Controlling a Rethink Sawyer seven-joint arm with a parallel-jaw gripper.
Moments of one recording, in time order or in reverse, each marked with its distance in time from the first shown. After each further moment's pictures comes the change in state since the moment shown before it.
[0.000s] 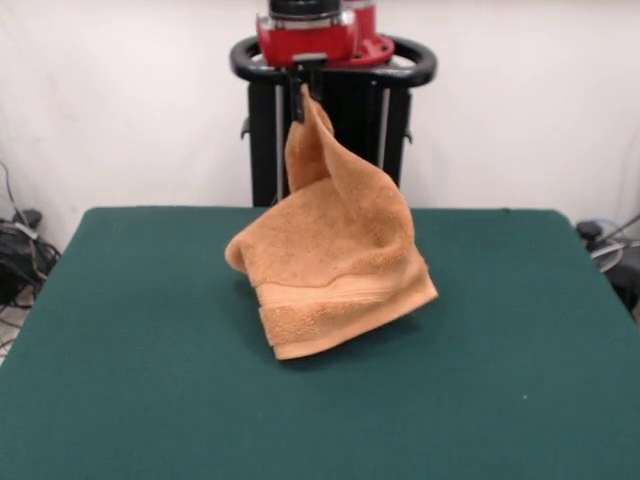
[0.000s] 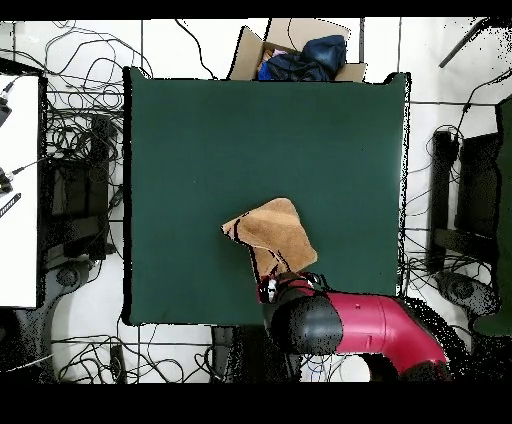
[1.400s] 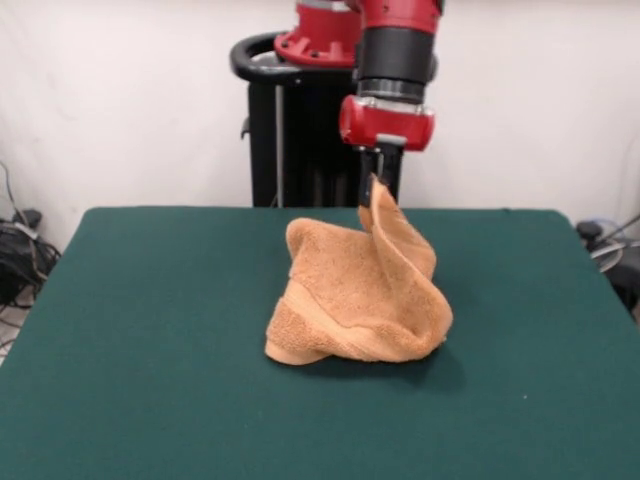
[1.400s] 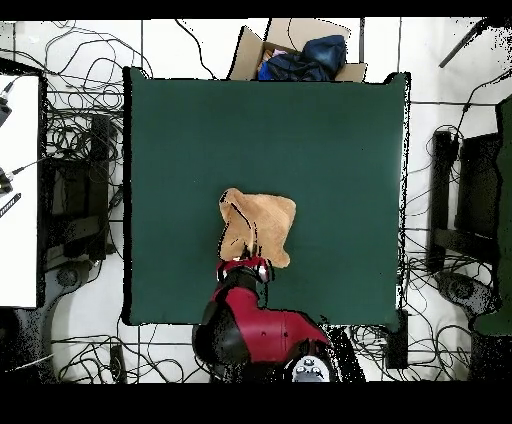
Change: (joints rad) arm 0.741 0.416 -0.757 -0.107 0.019 -0.887 0.004
